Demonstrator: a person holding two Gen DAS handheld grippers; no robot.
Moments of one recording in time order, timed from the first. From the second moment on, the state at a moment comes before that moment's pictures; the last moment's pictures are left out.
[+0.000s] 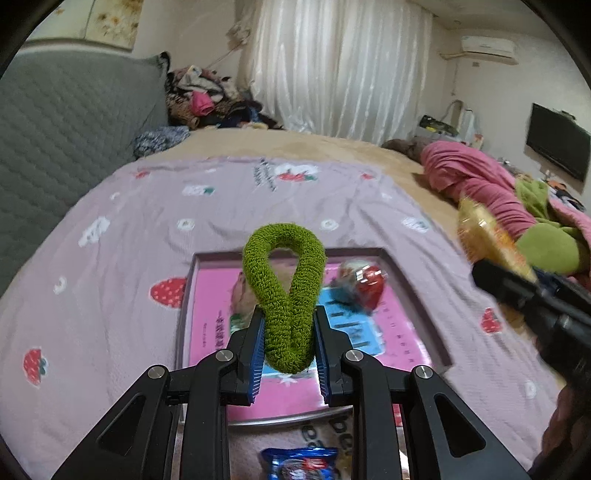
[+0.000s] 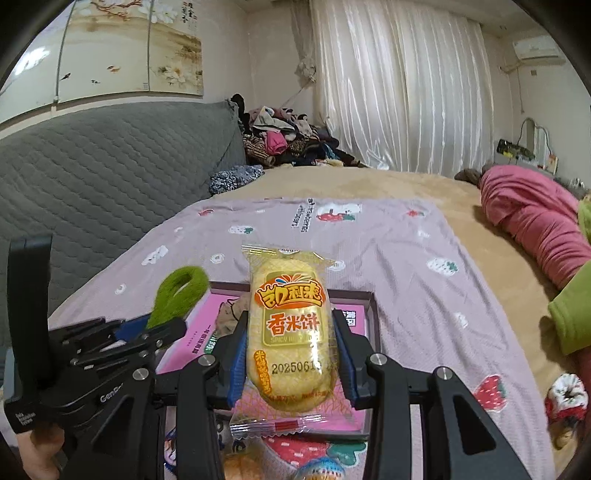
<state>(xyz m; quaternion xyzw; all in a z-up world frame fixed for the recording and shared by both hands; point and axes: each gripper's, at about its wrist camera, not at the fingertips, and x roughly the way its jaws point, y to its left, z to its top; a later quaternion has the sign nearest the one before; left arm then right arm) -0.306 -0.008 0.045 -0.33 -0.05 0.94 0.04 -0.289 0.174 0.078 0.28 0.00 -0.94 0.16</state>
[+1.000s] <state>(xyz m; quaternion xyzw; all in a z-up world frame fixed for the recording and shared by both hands) -0.351 -0.021 -0.046 -0.42 -0.04 0.91 0.03 -0.357 0.166 -0.037 0.42 0.05 -0.90 0.15</state>
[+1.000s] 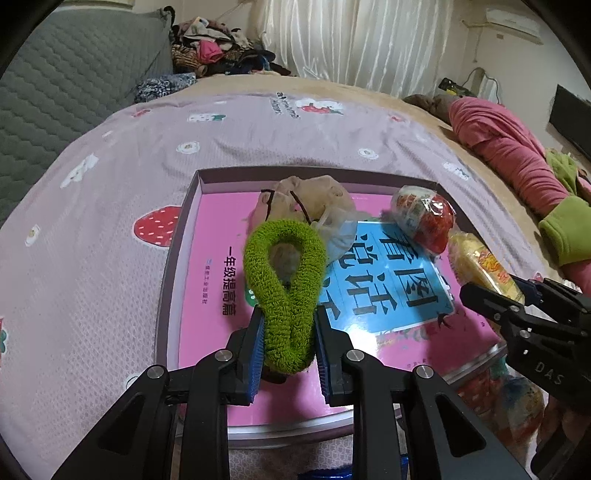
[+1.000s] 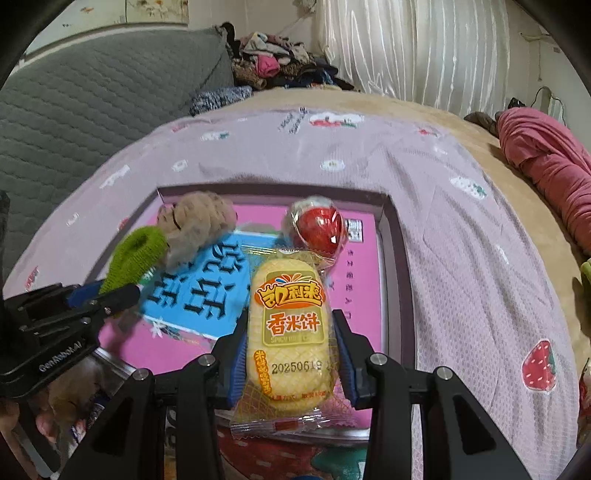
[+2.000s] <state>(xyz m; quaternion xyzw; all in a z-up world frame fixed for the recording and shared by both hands) -0.354 -0.015 -0.060 -0.46 -0.05 0.89 0.04 -0.364 0.170 -0.059 0.47 0.06 -0.87 0.13</state>
